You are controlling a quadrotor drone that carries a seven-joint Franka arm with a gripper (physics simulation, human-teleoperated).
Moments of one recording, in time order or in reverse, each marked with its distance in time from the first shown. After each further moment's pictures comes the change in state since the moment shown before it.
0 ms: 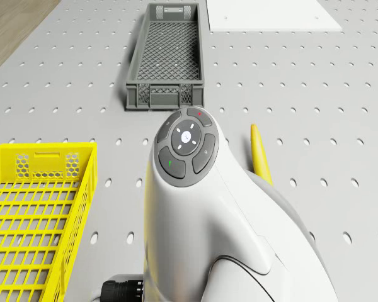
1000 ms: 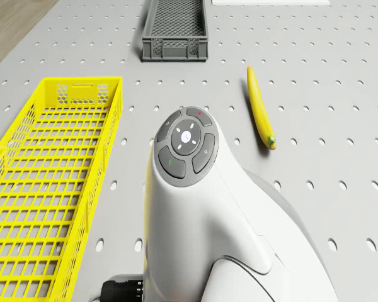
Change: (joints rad) arm -0.001 -0.007 0.001 0.000 0.003 0.007 0.001
